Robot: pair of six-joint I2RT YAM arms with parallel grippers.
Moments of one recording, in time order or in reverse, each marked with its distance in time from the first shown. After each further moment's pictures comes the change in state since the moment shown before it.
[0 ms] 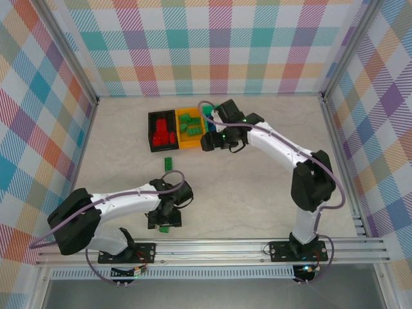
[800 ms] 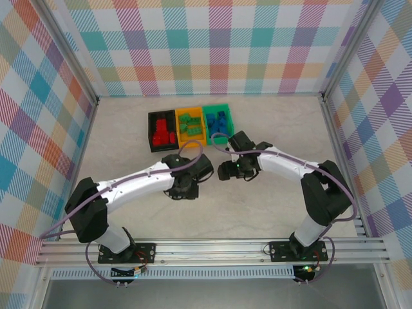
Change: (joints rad) left arm 0.032 0.157 0.499 -0.109 -0.198 0.117; right arm 0.000 -0.173 -0.503 0.135 0.033 0.071
